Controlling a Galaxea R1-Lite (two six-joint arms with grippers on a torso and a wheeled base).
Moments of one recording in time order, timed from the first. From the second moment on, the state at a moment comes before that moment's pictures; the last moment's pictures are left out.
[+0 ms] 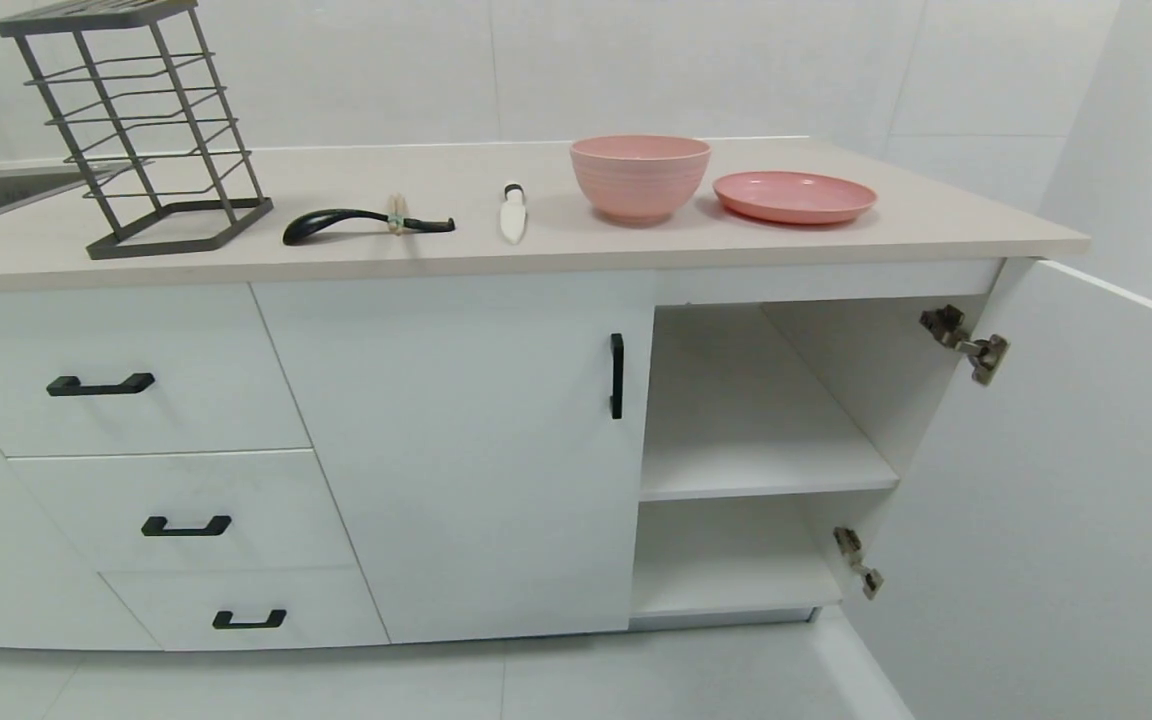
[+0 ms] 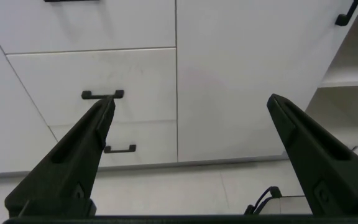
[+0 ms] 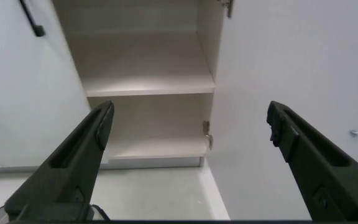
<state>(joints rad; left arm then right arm) 0.00 0.00 0.00 0.00 -0.04 0.01 0.00 0.01 0.00 0.01 0.03 0.00</state>
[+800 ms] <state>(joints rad) 0.00 0.00 0.00 0.00 -0.02 -0.01 0.00 0.01 0.00 0.01 0.03 0.00</state>
